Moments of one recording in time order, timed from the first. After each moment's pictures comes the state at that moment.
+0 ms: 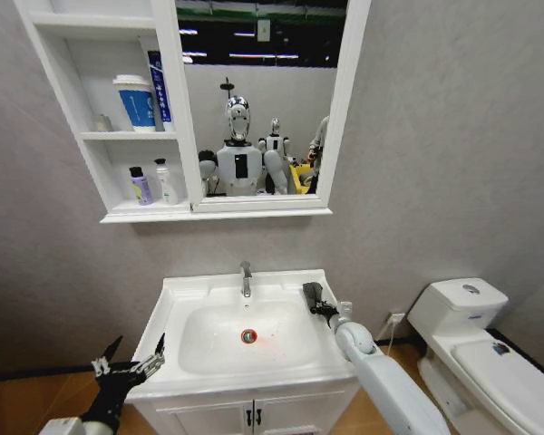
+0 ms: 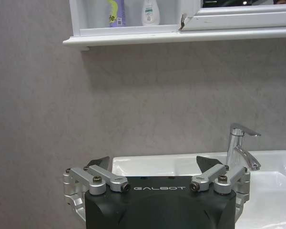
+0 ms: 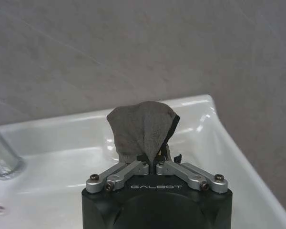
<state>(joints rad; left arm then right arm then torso) 2.05 -1.36 -0.83 -2.50 -0.34 0.15 -0.07 -0.93 1.12 0.16 1.61 0.75 -0.40 0.33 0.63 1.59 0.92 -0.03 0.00</state>
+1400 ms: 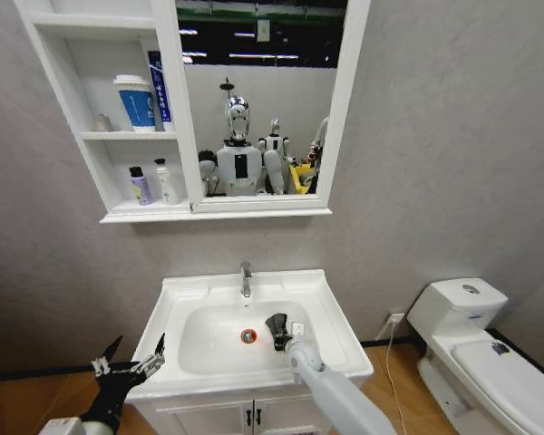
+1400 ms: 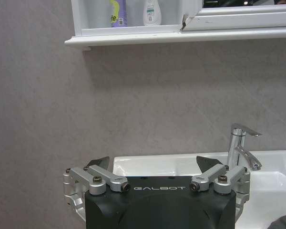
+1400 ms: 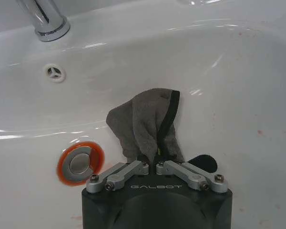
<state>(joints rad) 2.05 -1.36 -0.83 -2.50 -0.34 0.15 -0.07 -0.87 1.31 -0.15 1.40 0.94 -0.45 0.59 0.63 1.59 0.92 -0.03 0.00</state>
